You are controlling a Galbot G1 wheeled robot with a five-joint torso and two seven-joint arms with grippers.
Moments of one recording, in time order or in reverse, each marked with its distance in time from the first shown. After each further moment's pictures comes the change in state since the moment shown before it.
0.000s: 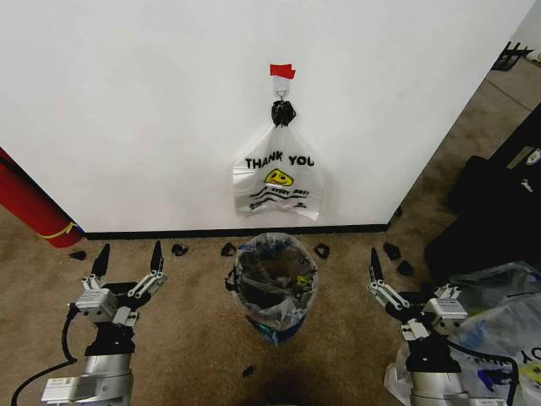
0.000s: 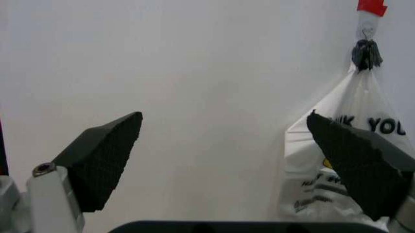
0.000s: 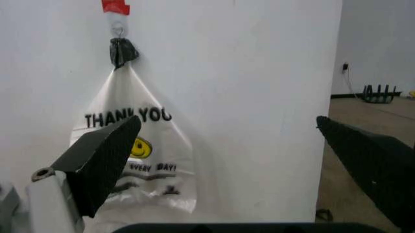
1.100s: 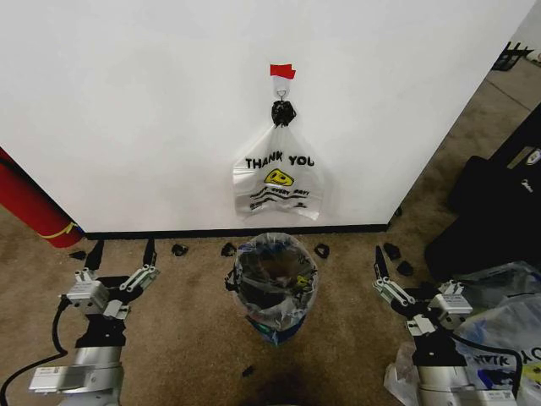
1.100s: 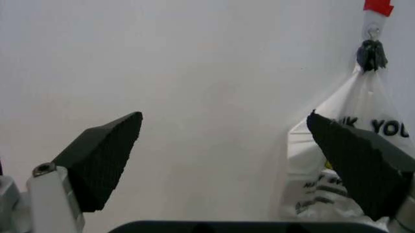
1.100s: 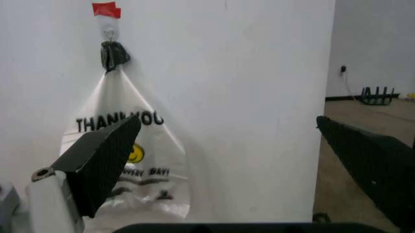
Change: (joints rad) left arm -0.028 0.043 -0.026 0.009 -0.069 0.034 0.009; right arm 0.029 -0.018 0.051 -0.019 0.064 0.005 -0.018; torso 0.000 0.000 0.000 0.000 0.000
